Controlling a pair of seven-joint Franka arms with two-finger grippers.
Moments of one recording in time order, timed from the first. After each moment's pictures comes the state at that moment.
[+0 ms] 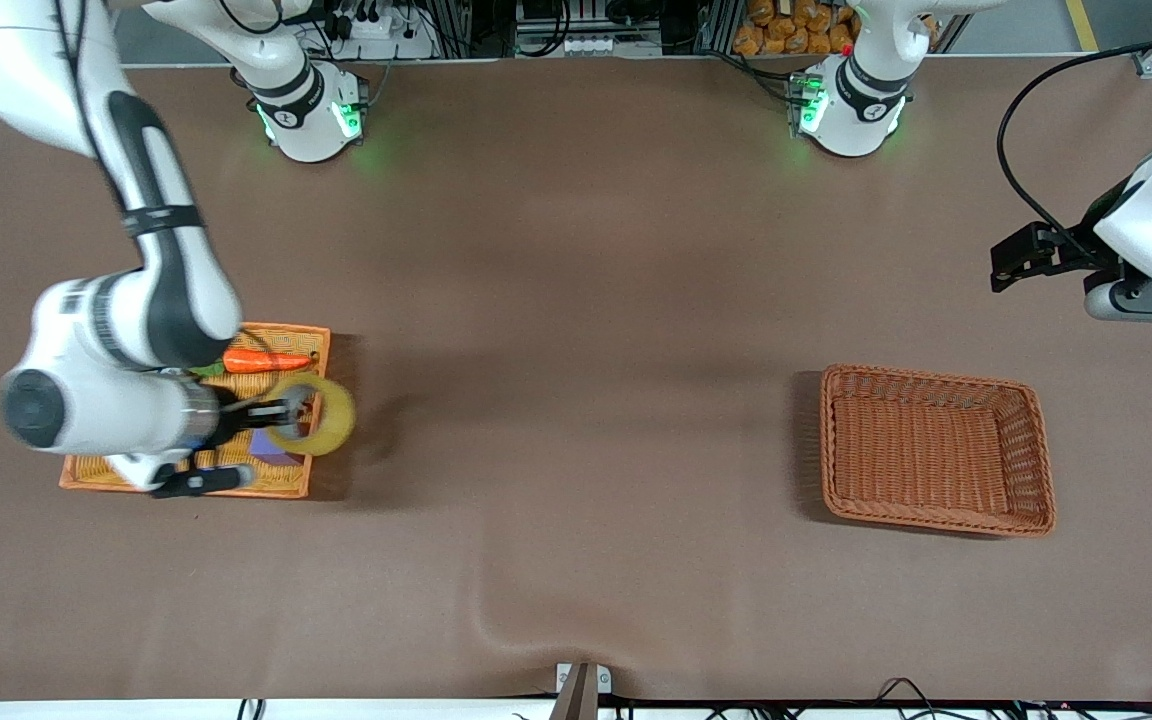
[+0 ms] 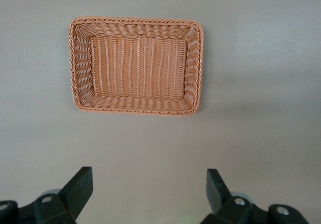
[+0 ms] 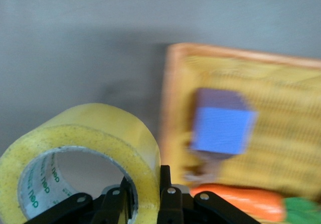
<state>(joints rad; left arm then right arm) -0.02 0.09 -0.09 -1.48 0.03 1.53 -0.04 0.14 0.53 0.02 -1.53 0.17 1.85 0.02</state>
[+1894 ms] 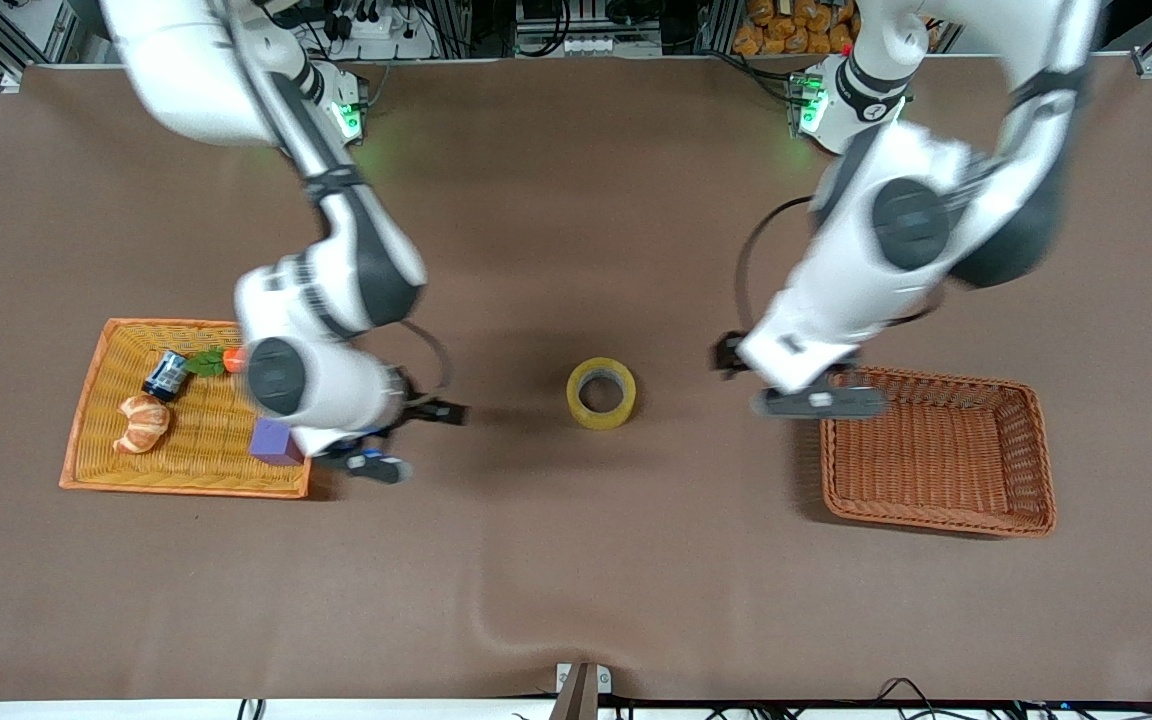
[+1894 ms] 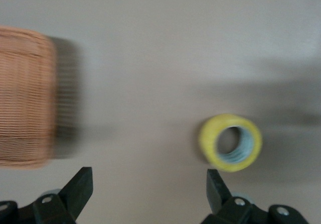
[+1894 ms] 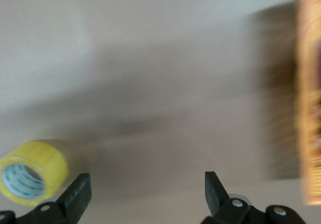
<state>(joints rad) -0.43 0.45 -0.11 -1.50 -0.02 2.00 -0.55 0.33 0.59 -0.03 -1.40 0.23 1.85 0.46</state>
